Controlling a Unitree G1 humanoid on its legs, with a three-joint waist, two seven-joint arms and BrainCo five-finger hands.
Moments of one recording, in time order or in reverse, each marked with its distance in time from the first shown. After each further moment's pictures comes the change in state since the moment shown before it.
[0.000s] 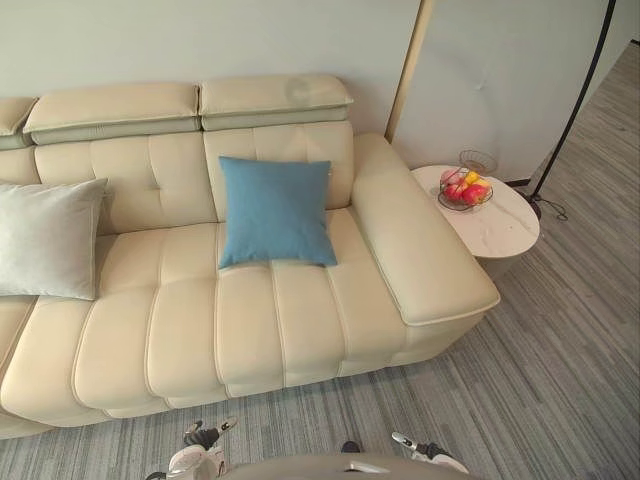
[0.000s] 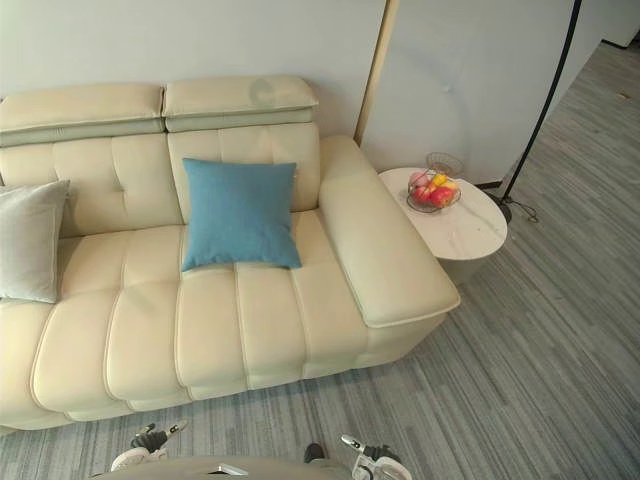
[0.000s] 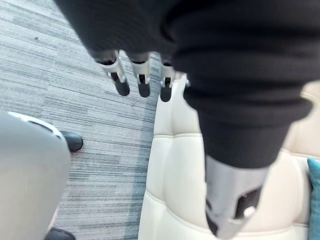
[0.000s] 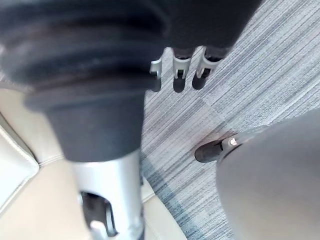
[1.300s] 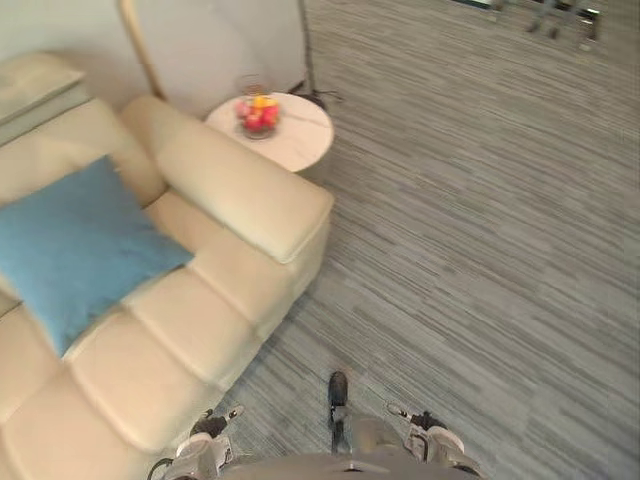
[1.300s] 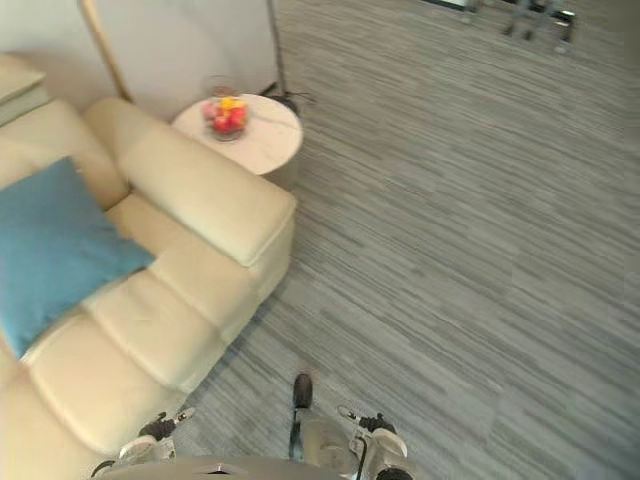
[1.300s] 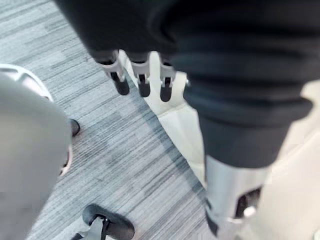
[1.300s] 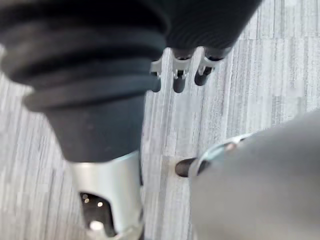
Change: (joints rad) left arm -0.034 0.004 -0.065 0.028 -0.080 0.007 -0.044; right arm -0.060 -0.024 0.142 -0.054 0.076 0.008 -0.002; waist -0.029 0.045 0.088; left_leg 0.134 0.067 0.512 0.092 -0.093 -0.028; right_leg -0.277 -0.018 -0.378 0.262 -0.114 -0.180
